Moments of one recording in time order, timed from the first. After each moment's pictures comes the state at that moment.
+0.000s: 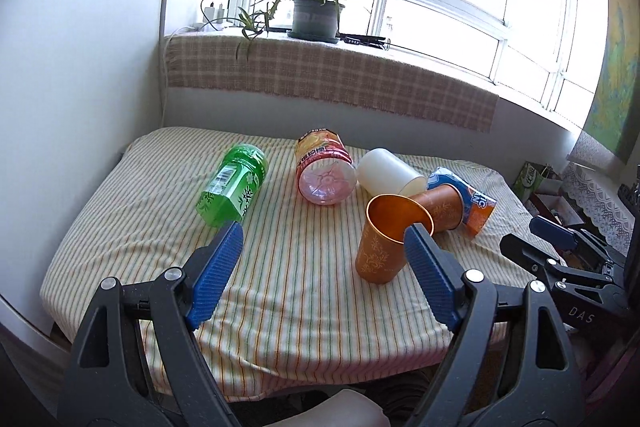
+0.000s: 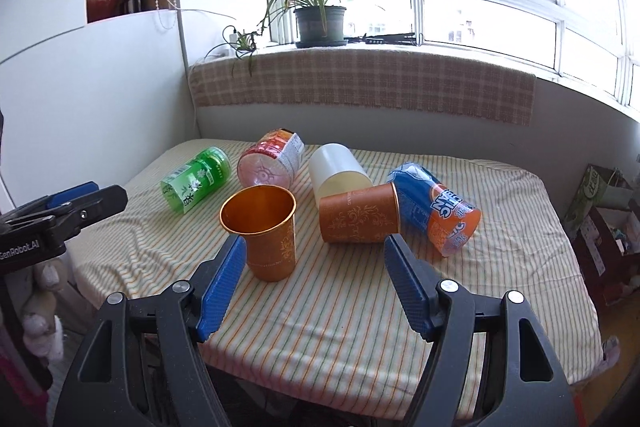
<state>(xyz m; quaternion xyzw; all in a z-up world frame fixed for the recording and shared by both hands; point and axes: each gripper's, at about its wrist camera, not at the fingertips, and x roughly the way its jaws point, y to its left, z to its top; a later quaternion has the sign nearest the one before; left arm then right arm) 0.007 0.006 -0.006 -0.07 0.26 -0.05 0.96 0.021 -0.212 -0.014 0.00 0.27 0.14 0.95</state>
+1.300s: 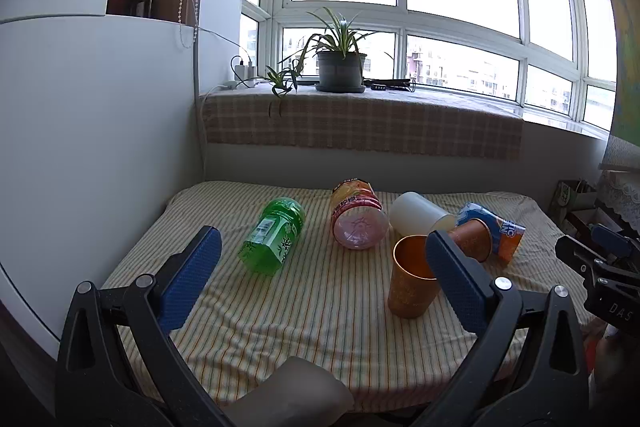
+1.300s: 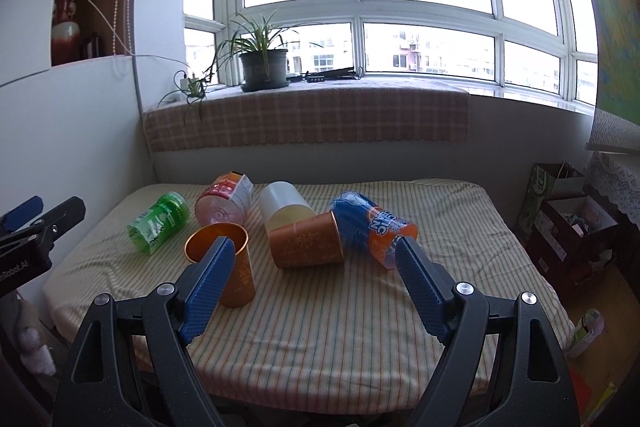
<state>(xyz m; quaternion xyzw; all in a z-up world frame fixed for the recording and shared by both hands) -0.019 -0.003 0.012 -0.03 0.18 0.02 0.98 -0.005 -0.227 -0.001 0.03 0.21 0.05 0.98</state>
